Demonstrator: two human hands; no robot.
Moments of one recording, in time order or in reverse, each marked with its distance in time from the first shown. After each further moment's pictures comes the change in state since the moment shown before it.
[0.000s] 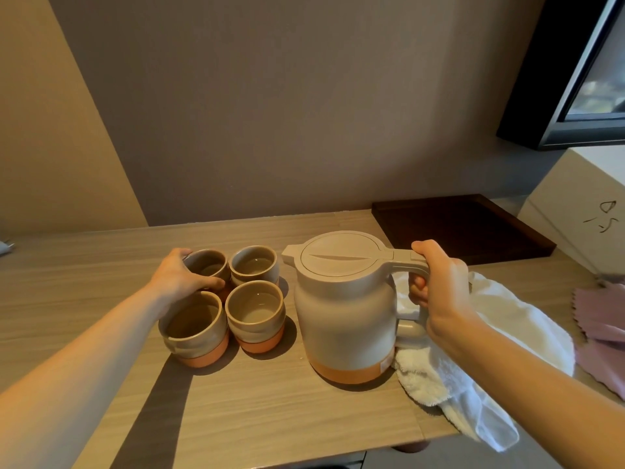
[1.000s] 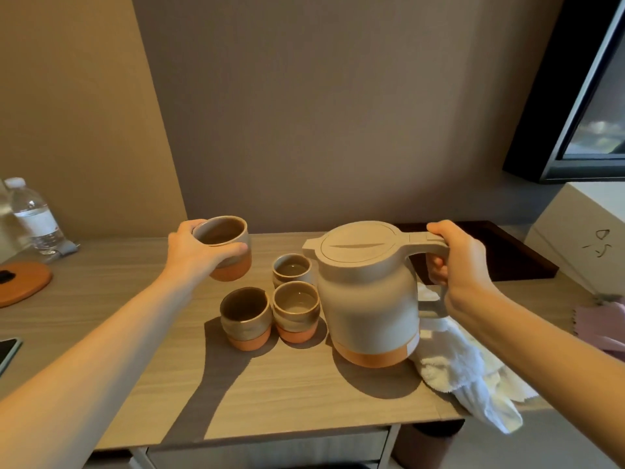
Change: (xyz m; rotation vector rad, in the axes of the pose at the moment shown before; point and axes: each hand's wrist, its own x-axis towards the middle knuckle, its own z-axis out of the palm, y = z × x) left_hand -0.068 0.005 -0.077 -0.415 0.170 0.277; right_hand -0.049 -0.063 0.018 0.059 -0.053 -0.087
